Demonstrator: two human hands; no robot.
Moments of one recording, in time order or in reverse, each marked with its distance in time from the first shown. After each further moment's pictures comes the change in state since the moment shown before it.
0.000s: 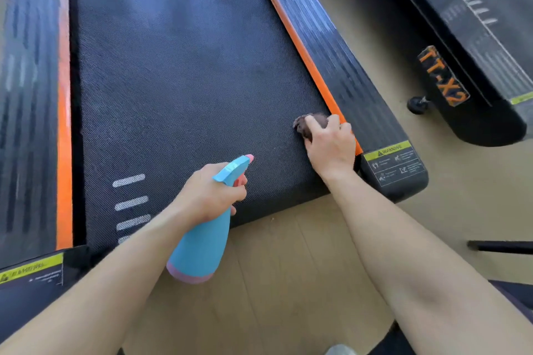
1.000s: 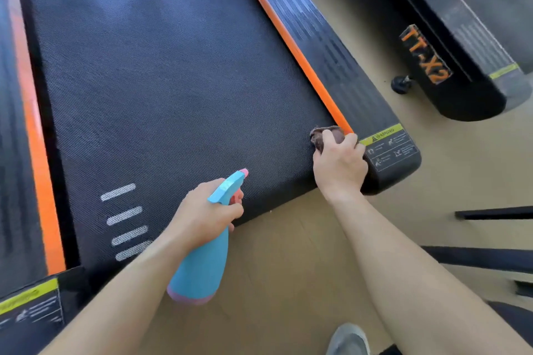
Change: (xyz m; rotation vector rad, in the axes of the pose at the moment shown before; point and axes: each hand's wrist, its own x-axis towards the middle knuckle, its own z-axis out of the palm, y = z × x) left_hand -0.003 -0.020 0.000 0.092 -0.074 0.001; right_hand -0.054 -0.009 -0.033 -0.008 -0.173 0.395
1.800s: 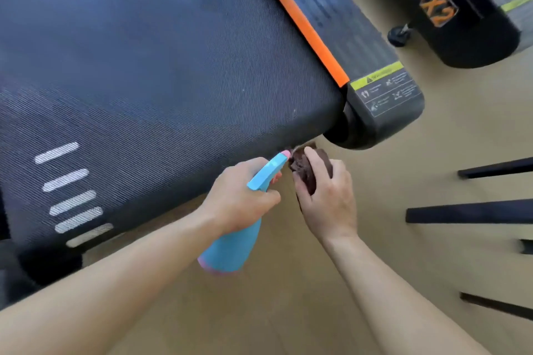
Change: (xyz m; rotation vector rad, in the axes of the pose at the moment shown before) left_hand 0.017 -0.006 0.111 0.131 -0.098 0.197; right_hand -0.128 0.060 0.066 0.499 -0.023 -0.105
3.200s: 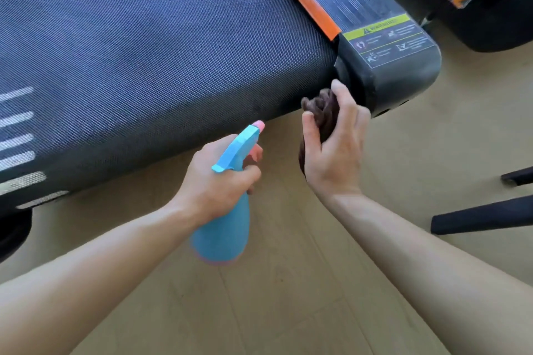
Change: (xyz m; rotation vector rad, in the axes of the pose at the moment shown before) left_hand 0.010 -0.033 0.085 -0.203 0.358 0.101; right_hand 0.035 0.050 0.019 0.506 0.400 -0.240
